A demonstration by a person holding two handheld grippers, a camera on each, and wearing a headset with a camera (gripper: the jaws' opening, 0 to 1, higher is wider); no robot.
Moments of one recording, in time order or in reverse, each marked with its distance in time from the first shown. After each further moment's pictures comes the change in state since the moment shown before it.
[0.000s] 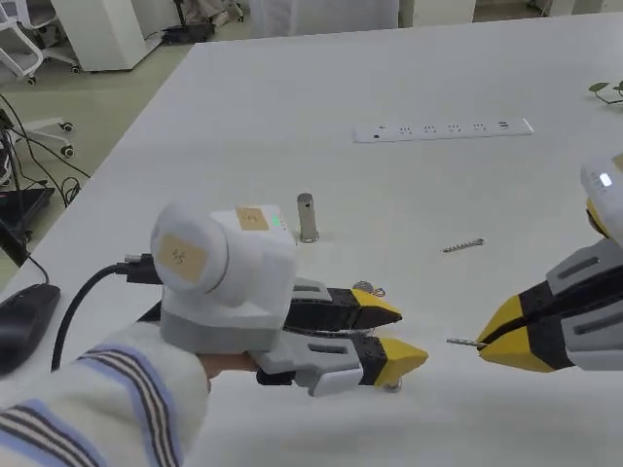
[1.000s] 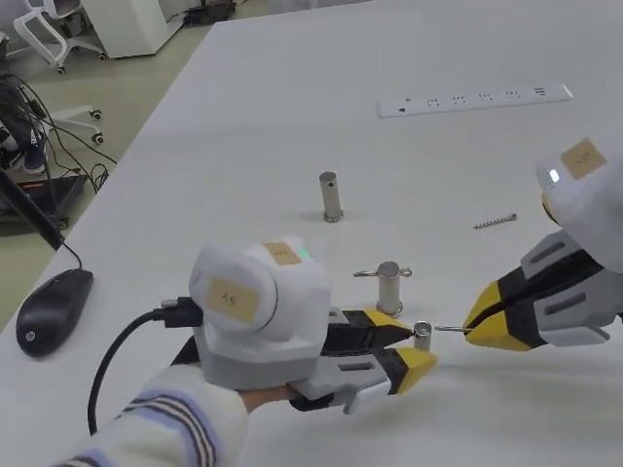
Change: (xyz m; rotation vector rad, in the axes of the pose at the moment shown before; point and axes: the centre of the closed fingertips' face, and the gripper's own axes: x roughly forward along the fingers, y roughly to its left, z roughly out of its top) left arm 0.010 0.007 -0.035 -0.104 0.055 0.139; right arm 0.041 -0.005 0.002 -0.058 0.013 0.086
